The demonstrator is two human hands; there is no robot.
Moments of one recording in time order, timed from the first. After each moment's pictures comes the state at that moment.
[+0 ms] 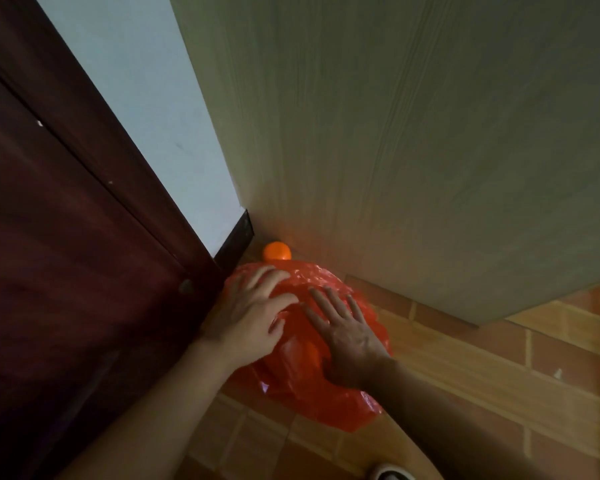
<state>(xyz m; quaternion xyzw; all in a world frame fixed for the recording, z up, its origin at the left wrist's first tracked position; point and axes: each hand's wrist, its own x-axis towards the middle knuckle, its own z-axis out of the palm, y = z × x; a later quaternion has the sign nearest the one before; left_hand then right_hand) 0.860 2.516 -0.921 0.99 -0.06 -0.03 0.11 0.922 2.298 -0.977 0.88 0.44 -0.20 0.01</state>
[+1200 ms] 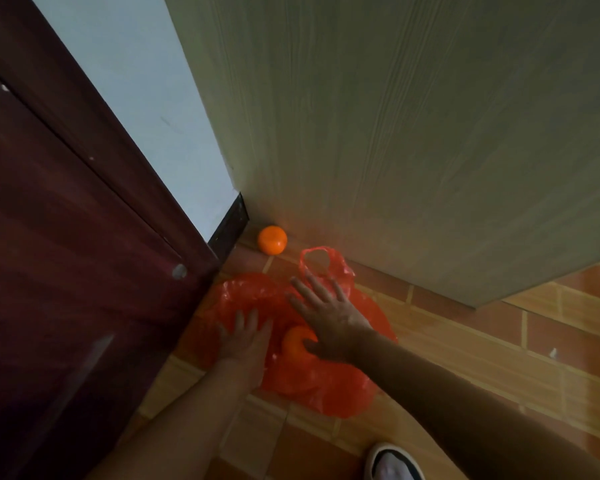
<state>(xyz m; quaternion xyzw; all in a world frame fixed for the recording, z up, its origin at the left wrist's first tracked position) 0.819 2.491 -1.016 0.93 0.12 -0.35 -0.01 0.931 2.316 -1.018 0.85 0.49 -0.17 0.06</state>
